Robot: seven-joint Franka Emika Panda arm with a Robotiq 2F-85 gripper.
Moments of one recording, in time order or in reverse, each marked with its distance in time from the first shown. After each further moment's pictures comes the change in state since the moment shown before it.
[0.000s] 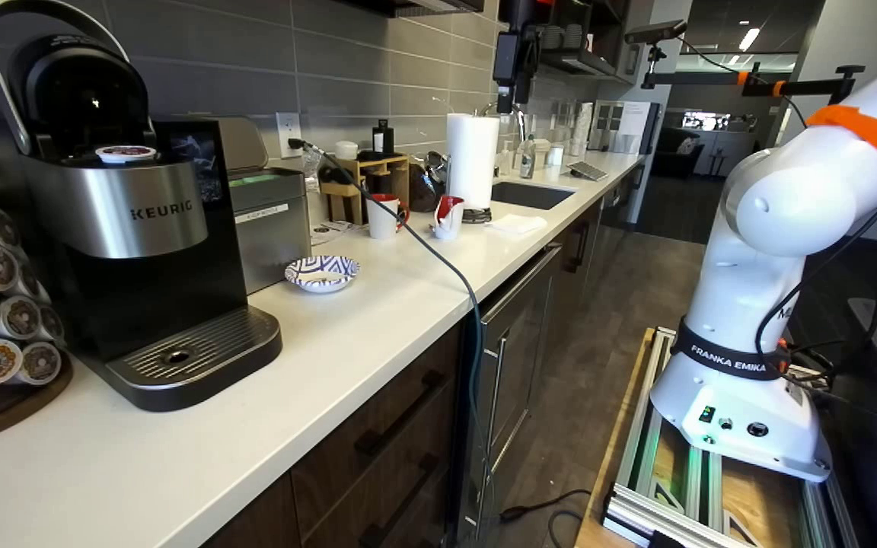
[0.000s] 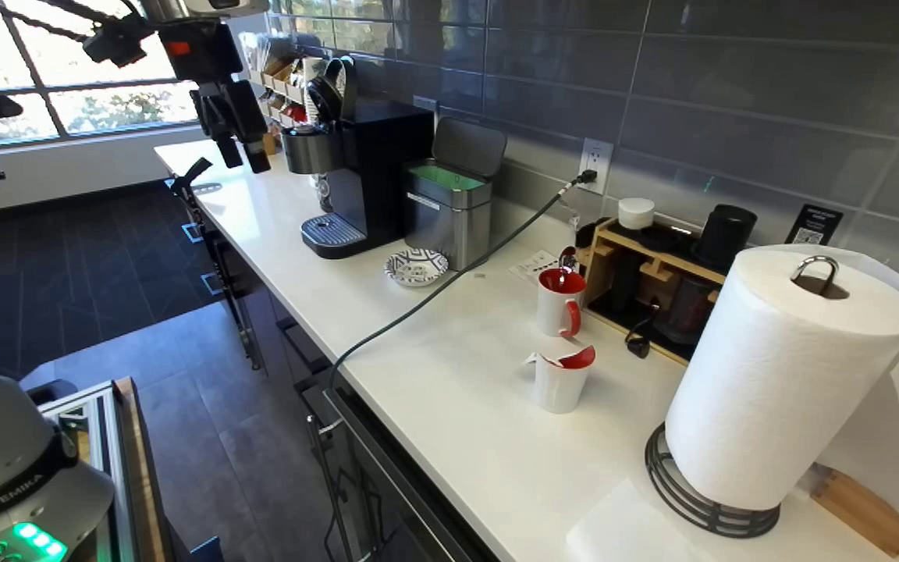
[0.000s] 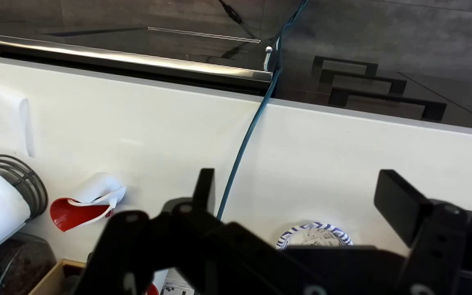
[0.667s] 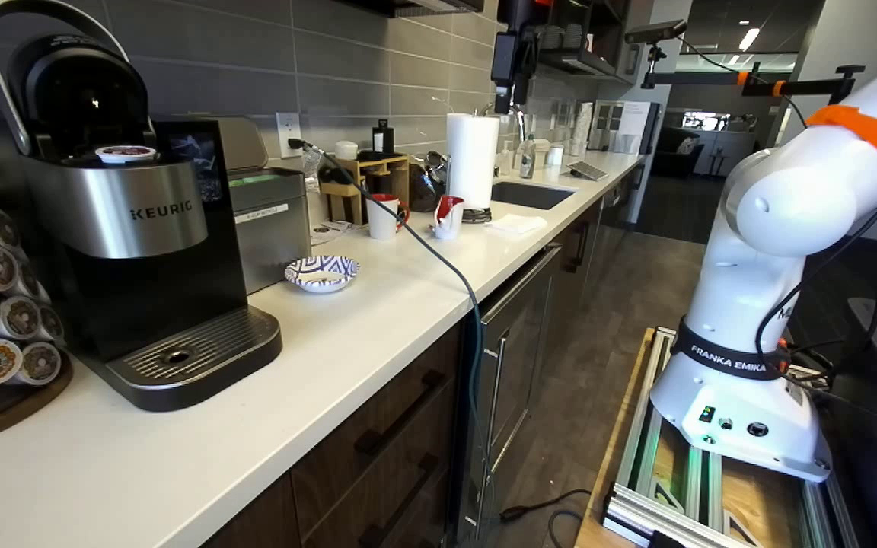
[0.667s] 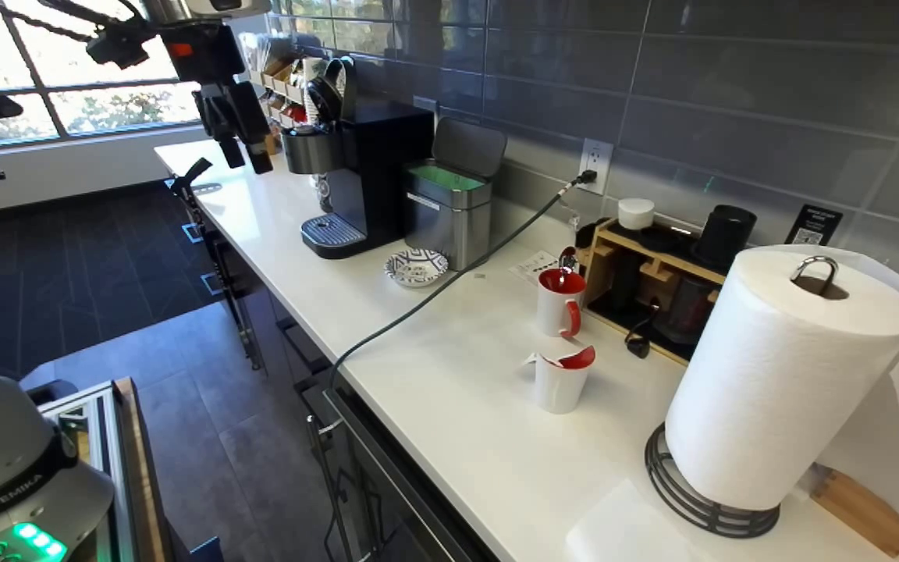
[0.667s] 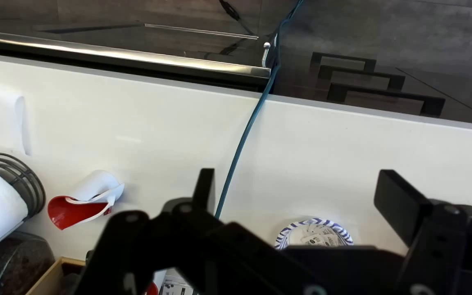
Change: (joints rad) arm 0.002 0.004 -0.005 -0.003 0.005 0.018 0.002
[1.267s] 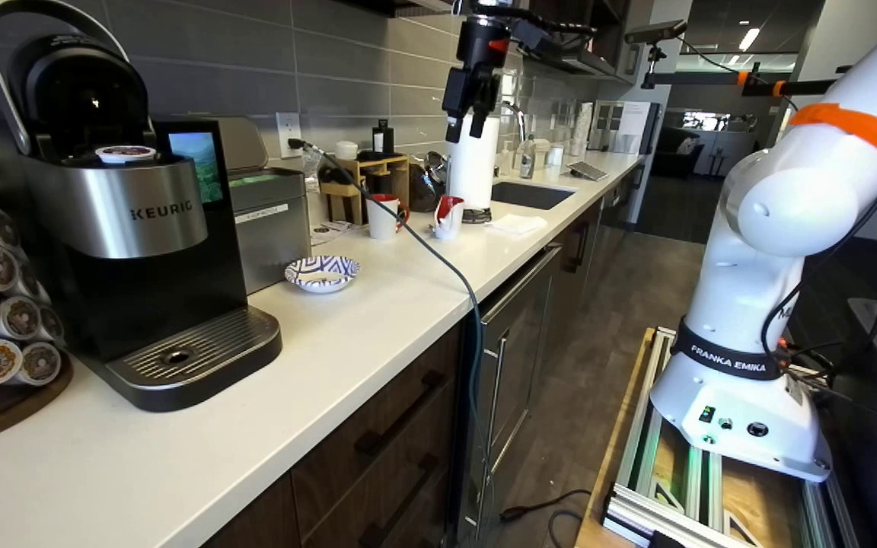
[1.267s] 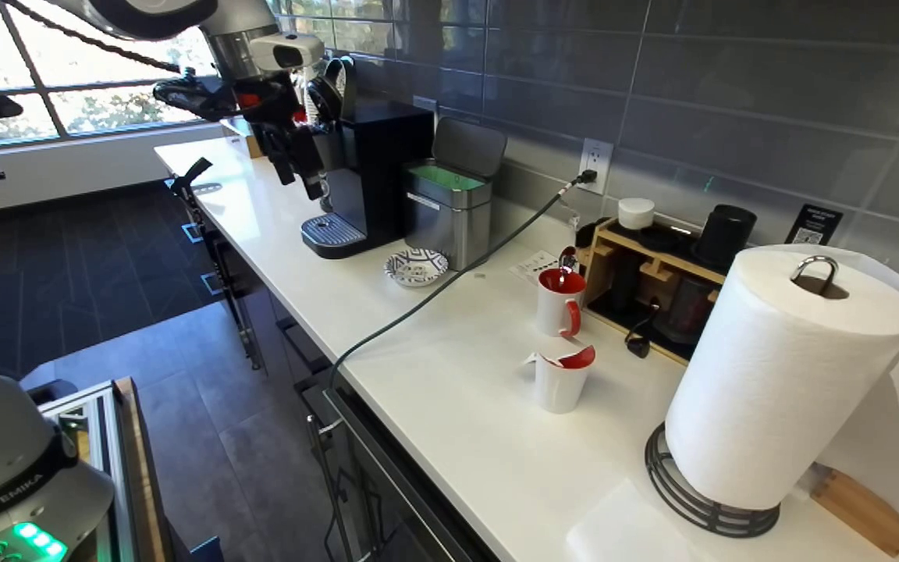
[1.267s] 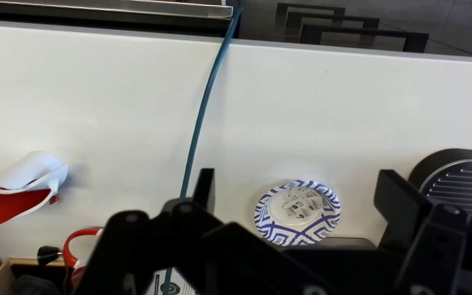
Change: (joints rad) arm 0.017 0.162 -0.039 -0.036 0.095 0.272 0.019
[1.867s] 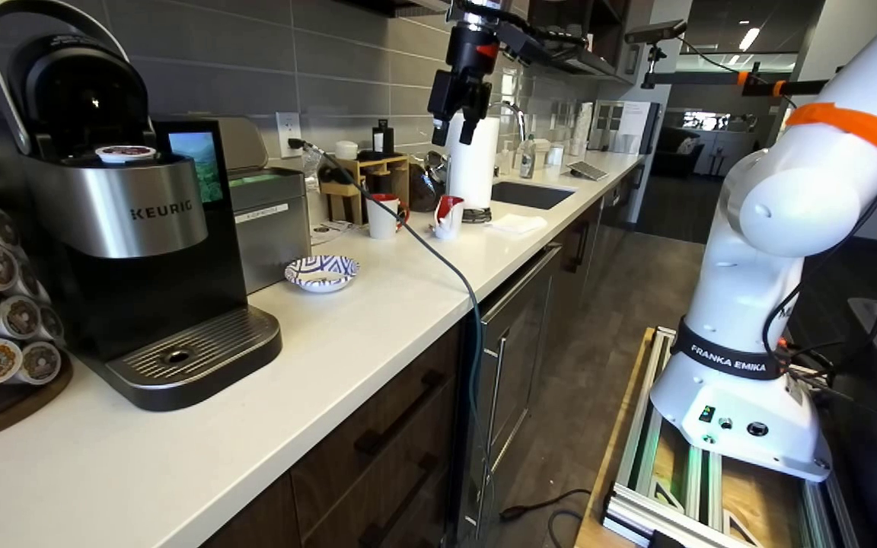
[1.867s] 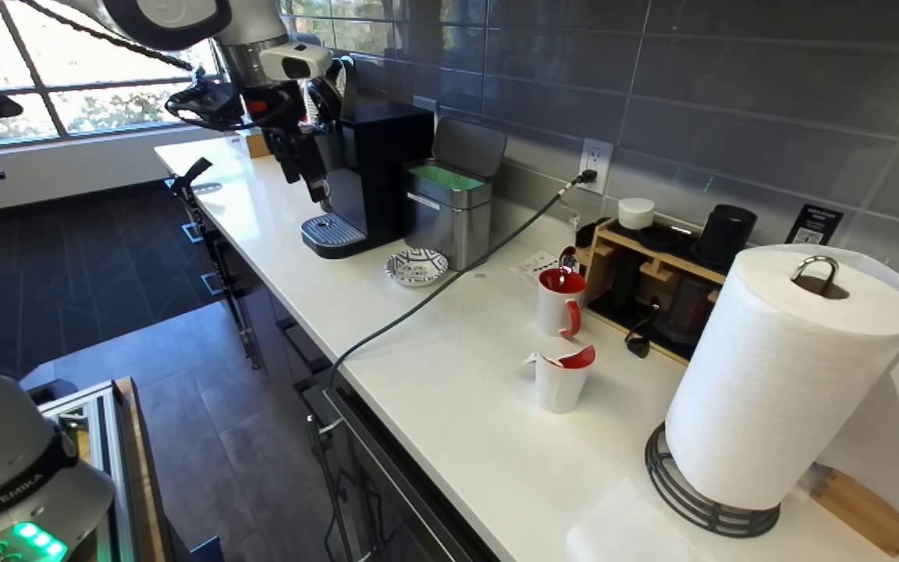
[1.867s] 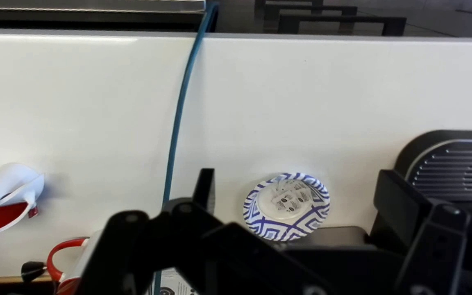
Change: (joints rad) arm 0.012 0.041 -0.005 0.010 0.064 0.039 0.043
